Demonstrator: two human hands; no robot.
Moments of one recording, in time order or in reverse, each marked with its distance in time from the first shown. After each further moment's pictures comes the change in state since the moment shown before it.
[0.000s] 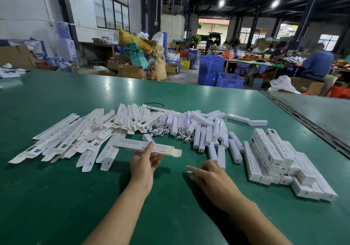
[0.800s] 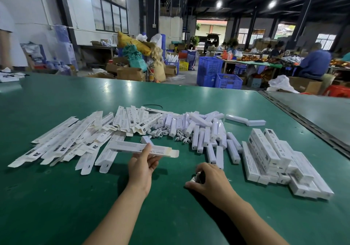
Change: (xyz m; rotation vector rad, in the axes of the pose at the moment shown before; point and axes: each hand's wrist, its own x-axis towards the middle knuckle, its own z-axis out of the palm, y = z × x) left_hand -0.006 0.004 0.001 -0.006 0.018 0.006; right_hand 0.007 -0.001 0.005 0.224 0.022 0.215
